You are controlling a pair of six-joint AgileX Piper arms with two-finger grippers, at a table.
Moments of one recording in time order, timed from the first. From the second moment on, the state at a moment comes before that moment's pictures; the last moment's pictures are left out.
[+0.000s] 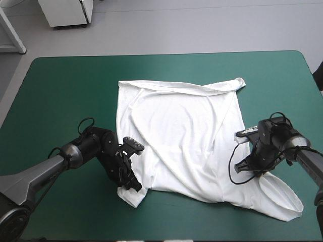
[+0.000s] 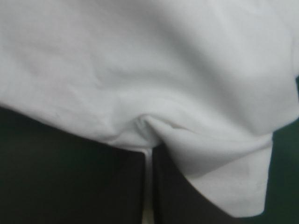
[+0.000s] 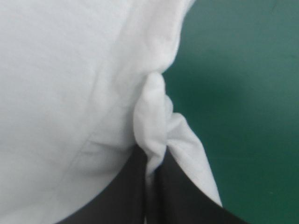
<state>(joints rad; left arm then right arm) -0.52 1.57 -0.92 -0.28 1.04 0.35 0.16 1.53 -0.90 -0.07 1.03 -0.14</state>
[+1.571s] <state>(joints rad) -0.53 1.03 -2.24 -0.35 1.26 0.23 0.16 0.91 -2.15 0.33 1.25 -0.16</state>
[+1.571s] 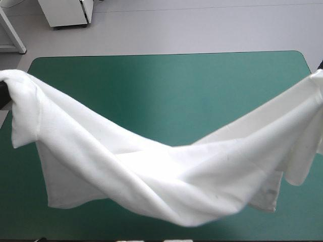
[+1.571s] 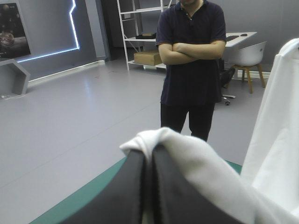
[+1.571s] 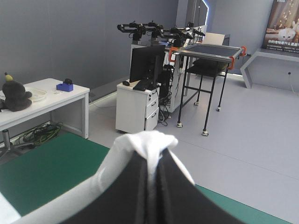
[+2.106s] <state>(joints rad) -0.53 1.00 -1.68 -0.24 1.26 0.10 0.16 0.93 -1.69 0.20 1.25 -0.16</state>
